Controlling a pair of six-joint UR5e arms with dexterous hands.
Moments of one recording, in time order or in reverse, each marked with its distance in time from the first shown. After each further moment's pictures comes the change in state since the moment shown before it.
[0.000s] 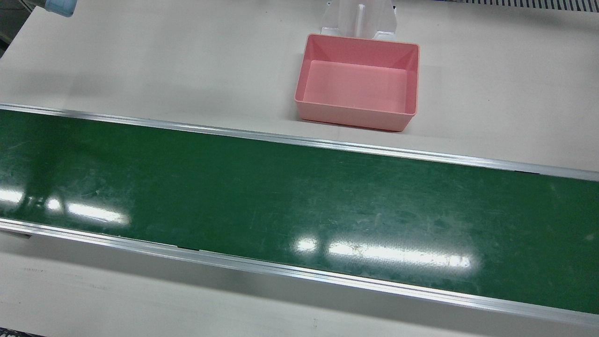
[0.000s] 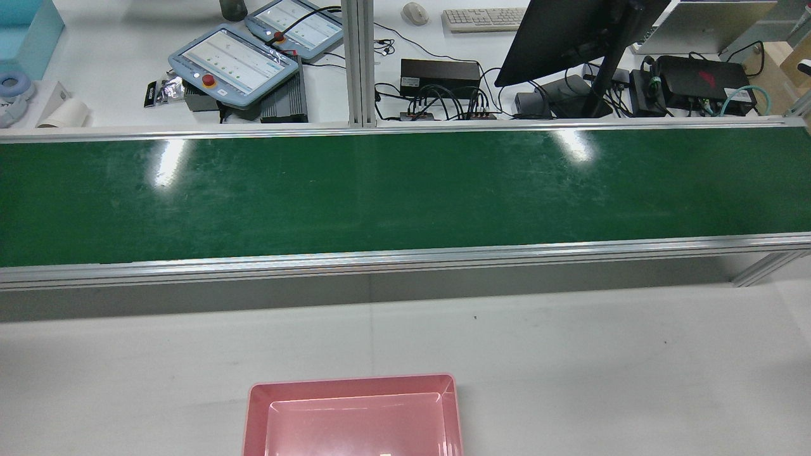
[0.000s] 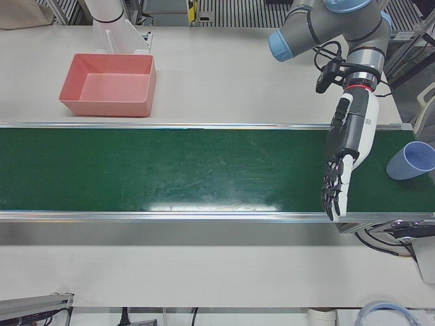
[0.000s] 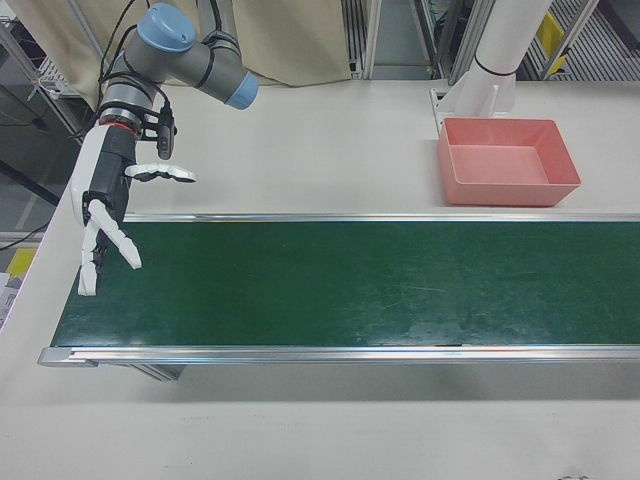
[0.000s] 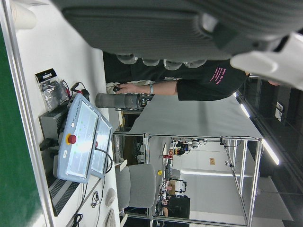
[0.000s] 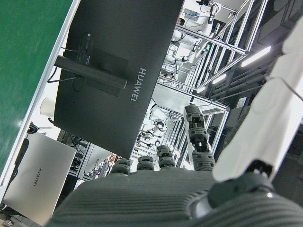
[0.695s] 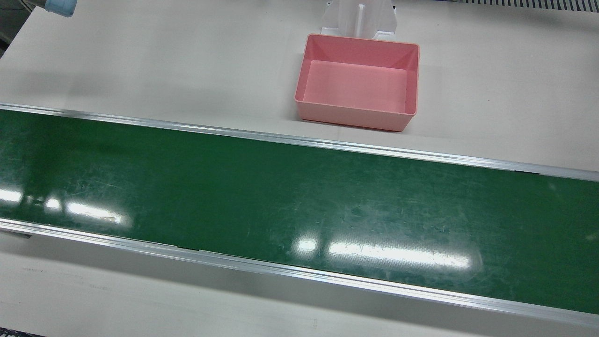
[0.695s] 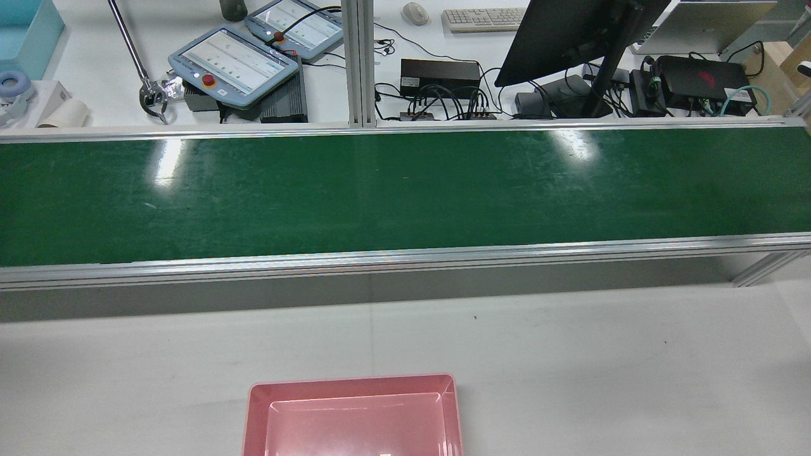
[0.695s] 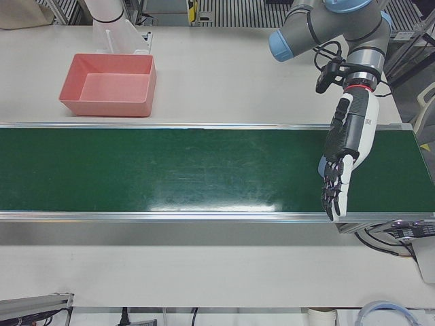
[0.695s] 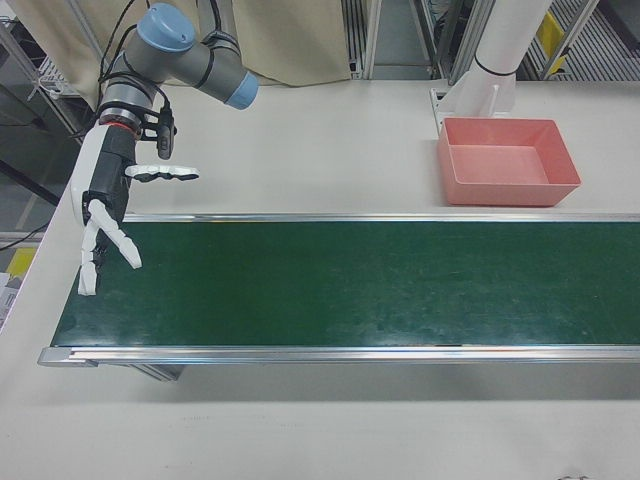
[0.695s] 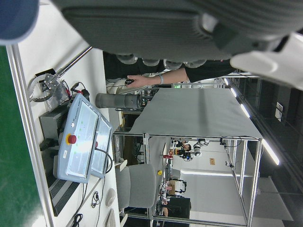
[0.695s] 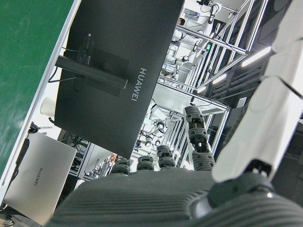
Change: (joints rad) left arm 0.000 0.000 0.000 0.000 0.000 0.000; right arm -0.001 -0.001 -0.003 0.000 0.000 0.001
